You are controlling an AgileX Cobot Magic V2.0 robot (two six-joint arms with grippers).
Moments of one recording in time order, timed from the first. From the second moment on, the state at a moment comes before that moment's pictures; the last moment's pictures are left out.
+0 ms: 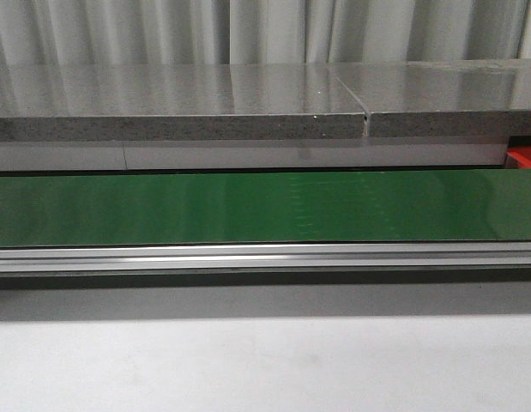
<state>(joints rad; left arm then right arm) 0.27 1.56 -1.34 -0.10 0.74 -0.23 -0.10 0.69 -0.59 0.41 0.54 -0.46</state>
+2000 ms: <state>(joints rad) 0.13 1.55 -1.18 -0.15 0.71 -0.12 -0.10 0.69 -0.59 0.41 0.54 -0.46</state>
